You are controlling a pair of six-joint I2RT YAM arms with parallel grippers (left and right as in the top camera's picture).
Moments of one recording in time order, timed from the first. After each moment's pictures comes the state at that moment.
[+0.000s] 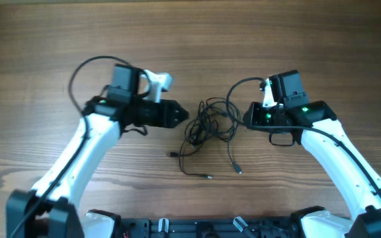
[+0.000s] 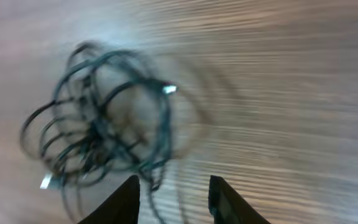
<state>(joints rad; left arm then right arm) -0.27 1.47 0.98 -0.61 0.67 -0.19 0.26 1.39 0.92 -0.70 -0.28 0.36</state>
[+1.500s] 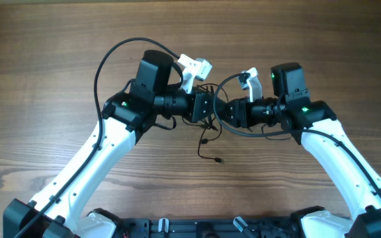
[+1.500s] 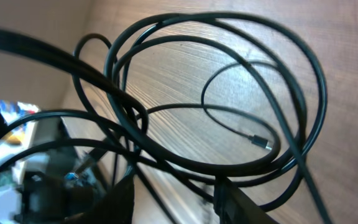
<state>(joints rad) -0.48 1.43 1.12 -0.38 0.84 -0.38 0.26 1.39 0.92 -0.48 -0.80 0.17</state>
